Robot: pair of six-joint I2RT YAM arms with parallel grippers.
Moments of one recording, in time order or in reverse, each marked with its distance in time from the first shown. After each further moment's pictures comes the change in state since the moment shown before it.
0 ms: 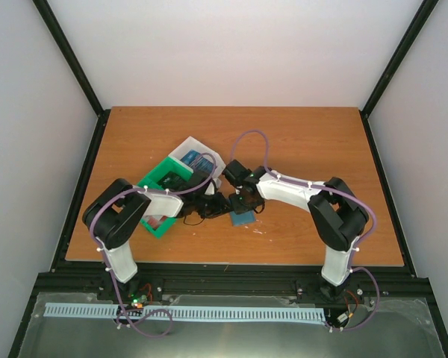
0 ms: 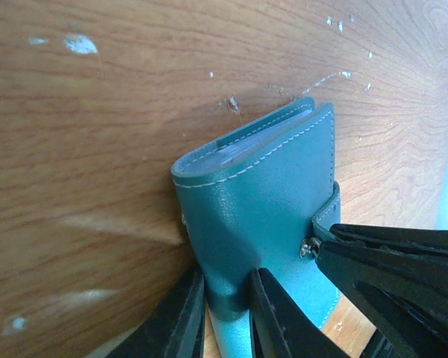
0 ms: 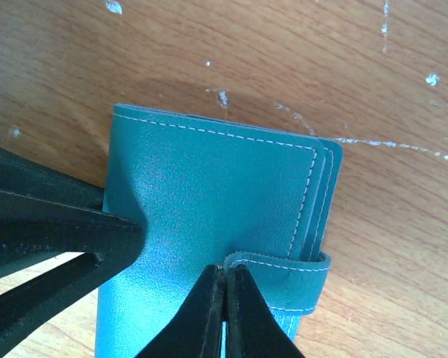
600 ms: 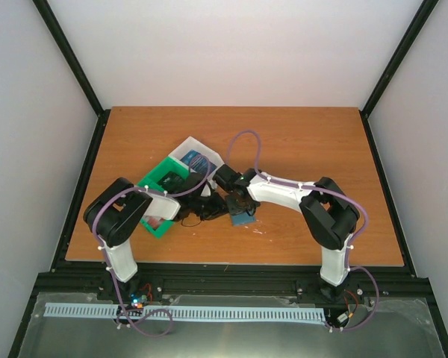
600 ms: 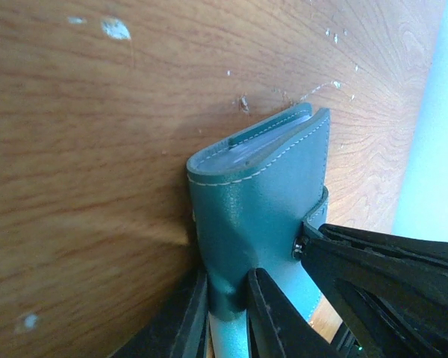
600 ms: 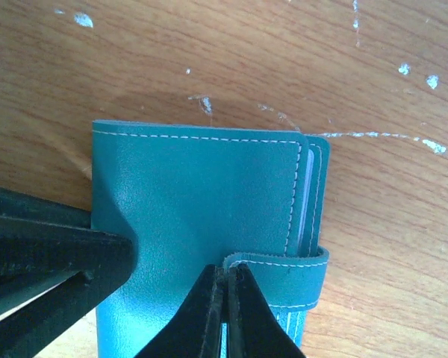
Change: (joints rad) left arm 0.031 0.017 -0.070 0.157 0.074 -0.113; right arm 0.067 0.059 0.061 -0.059 0.134 0.133
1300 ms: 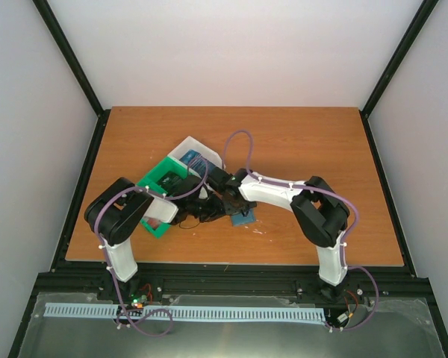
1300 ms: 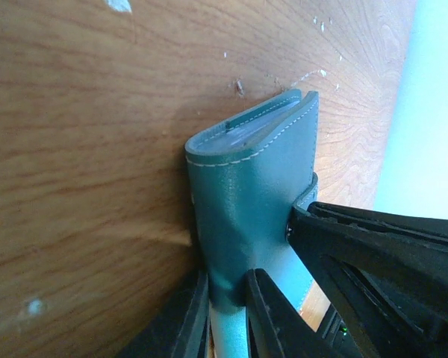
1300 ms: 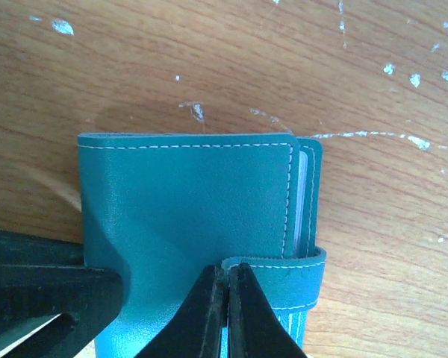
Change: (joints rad) left arm 0.020 0.015 -0.061 0.134 0.063 -0.037; right arm 0.035 0.083 0.072 -0.072 0.074 0.075
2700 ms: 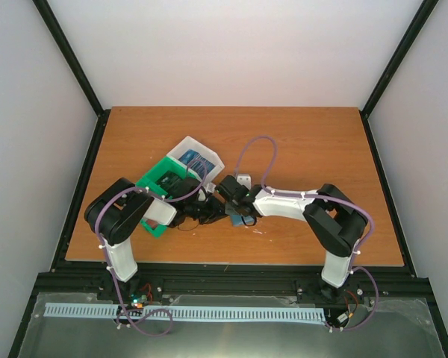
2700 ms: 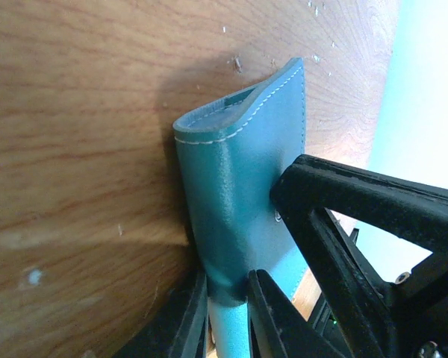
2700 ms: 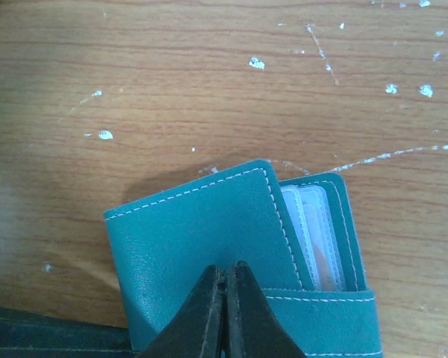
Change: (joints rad) left arm 0.016 0.003 -0.043 0.078 0.039 -0.026; right arm 0.016 -0.135 -0.284 0.433 0.040 0.224
